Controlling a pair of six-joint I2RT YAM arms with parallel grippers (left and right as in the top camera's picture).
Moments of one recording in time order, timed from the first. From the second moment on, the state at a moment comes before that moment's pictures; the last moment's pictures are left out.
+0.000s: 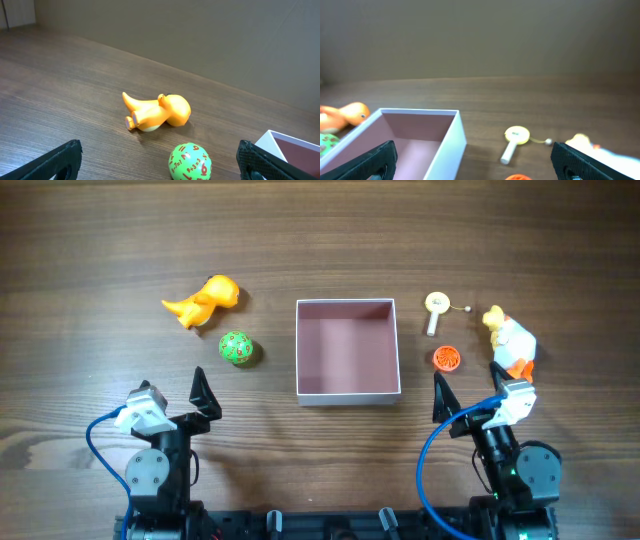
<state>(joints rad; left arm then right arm) -0.01 0.01 0.07 -0.19 -0.13 -0.31 0.06 0.03 0.11 -0.16 -0.15 0.14</state>
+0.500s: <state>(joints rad) -0.01 0.01 0.06 -0.19 -0.13 -0.31 0.06 1.00 1.09 -0.74 -0.11 -0.02</state>
